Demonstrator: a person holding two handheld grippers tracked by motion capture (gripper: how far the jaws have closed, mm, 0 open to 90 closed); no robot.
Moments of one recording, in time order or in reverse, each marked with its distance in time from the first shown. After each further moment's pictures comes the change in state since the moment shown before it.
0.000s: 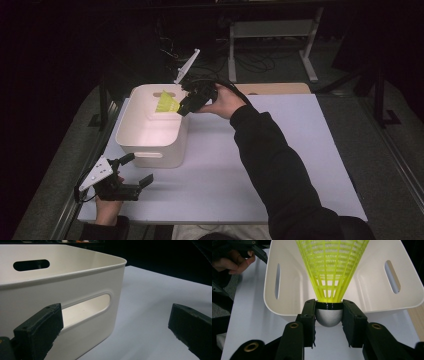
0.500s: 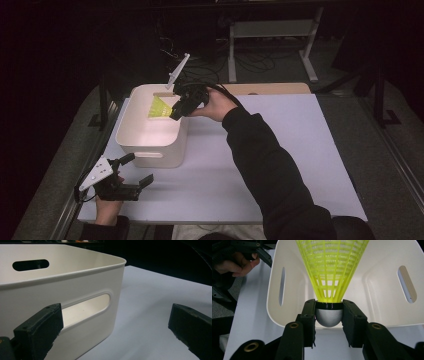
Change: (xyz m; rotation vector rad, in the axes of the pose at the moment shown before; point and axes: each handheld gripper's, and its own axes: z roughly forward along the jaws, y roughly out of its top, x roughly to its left) left arm 0.000 0.000 0.000 0.002 -0.003 0.001; right arm 0.004 0.010 0.019 0.003 0.038 -0.014
